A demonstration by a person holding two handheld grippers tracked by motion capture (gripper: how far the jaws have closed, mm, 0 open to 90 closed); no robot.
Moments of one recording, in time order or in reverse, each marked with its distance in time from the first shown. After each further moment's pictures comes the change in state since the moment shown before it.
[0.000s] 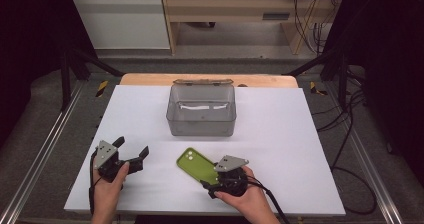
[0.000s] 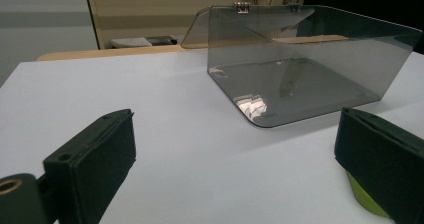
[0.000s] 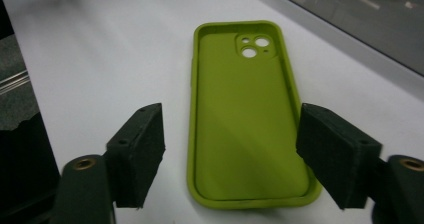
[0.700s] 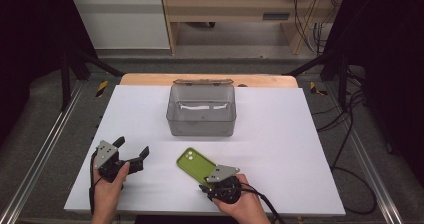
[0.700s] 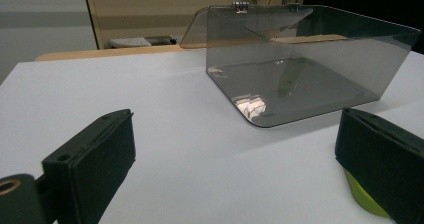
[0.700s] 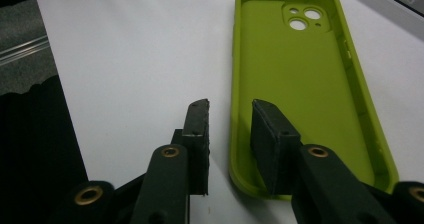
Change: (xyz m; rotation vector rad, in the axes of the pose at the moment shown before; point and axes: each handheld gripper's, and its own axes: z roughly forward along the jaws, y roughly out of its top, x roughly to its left) left arm -0.002 0.000 0.000 0.003 -0.003 0.004; right arm 0.016 -0.013 0.014 0.054 0.046 -0.083
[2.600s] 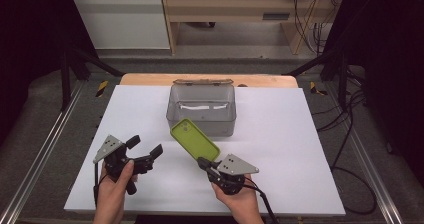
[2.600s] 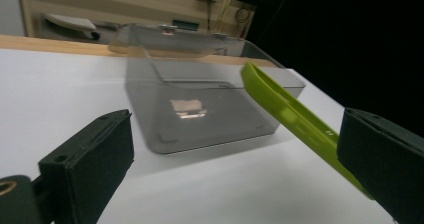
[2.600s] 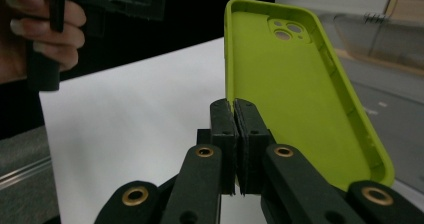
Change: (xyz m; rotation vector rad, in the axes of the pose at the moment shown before) left arm -0.051 0.054 -0.008 0.014 -0.197 -0.220; right arm -0.007 0.028 -0.026 -0.484 -0.085 0.092
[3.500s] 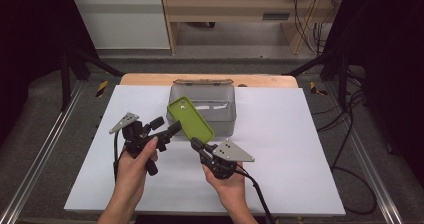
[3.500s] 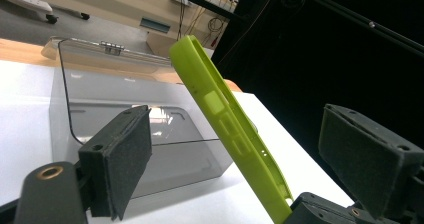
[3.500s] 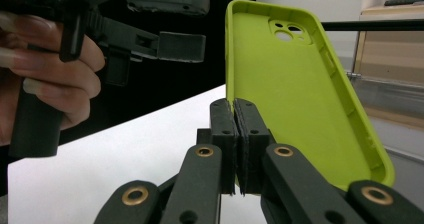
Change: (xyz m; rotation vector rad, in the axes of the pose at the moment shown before) left arm -0.022 0.040 0.046 -0.025 -0.094 -0.149; right arm -0.007 0.025 0.027 -0.165 -0.057 0.048
